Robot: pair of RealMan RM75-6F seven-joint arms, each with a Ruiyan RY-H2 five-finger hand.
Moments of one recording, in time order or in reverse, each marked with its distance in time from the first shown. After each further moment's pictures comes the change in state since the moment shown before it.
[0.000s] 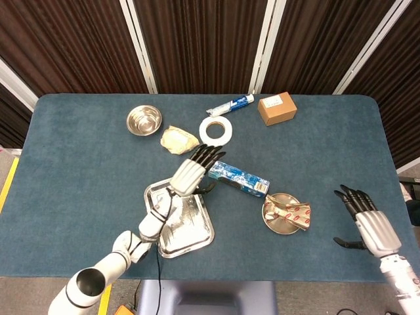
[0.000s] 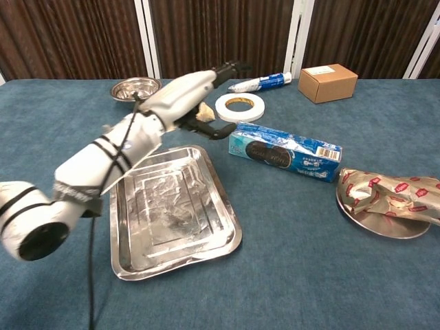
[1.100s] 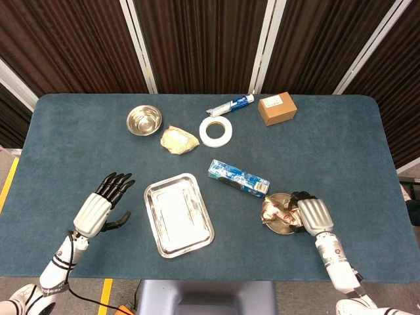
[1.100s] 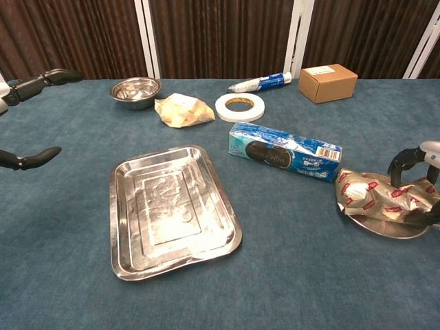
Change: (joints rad) left arm 0.501 0.609 0.185 -0.706 0.160 0.288 0.202; right arm 0.184 -0.370 0.127 0.060 0.377 -0.249 -0.526
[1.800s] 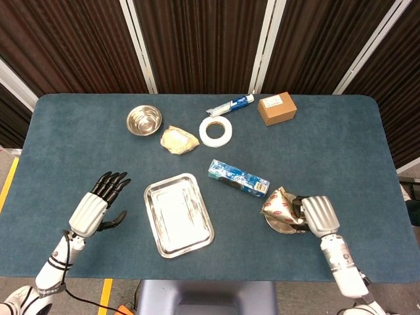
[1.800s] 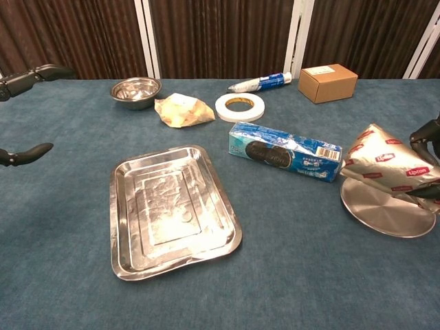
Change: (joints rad) left arm 0.031 0.032 -0.040 -0.037 0.023 -0.018 0.033; right arm -0.035 0.084 -0.041 -0.107 -0.200 0.174 0.148
